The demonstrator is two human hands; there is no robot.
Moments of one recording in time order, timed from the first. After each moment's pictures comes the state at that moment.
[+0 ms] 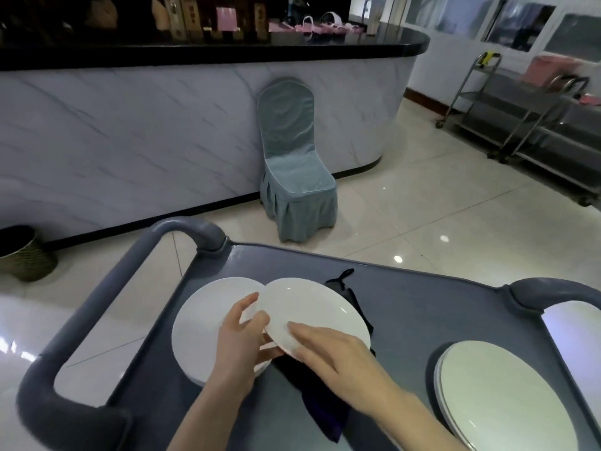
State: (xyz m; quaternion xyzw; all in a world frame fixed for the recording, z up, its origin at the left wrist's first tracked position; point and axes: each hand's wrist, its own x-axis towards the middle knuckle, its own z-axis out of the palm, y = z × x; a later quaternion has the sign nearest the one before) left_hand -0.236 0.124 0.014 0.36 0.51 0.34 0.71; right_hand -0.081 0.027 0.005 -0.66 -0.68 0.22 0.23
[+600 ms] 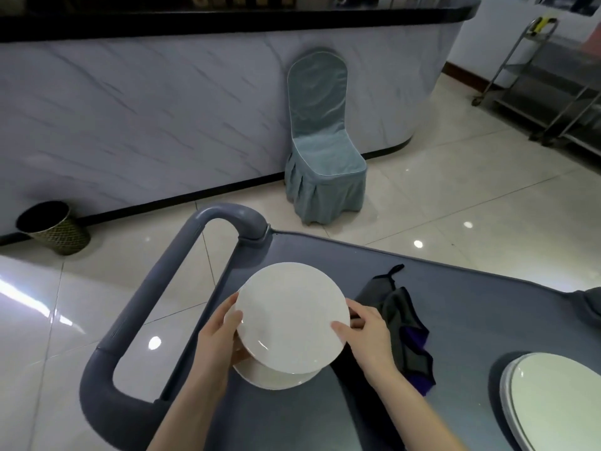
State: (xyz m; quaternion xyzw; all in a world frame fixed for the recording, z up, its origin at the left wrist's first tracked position) left_hand -0.340 0.196 -0.042 0.36 0.57 0.34 0.65; right_hand -0.117 0.112 -0.068 -0.77 -0.30 0.35 0.44
